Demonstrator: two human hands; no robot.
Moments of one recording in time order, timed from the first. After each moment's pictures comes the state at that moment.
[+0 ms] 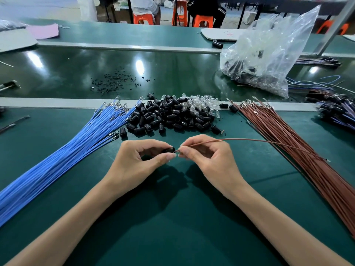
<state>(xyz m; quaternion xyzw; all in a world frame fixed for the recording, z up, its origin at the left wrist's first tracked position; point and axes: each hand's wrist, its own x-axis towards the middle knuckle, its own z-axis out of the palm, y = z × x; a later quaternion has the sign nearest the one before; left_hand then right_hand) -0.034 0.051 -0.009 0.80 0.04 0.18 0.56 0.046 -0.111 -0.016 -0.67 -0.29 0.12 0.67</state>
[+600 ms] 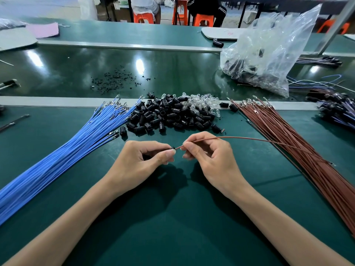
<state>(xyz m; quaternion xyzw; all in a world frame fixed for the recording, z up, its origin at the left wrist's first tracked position) -0.036 0.053 -0.010 0.82 0.04 0.14 0.55 0.046 -0.111 -0.014 -0.69 -0.29 0.10 0.65</state>
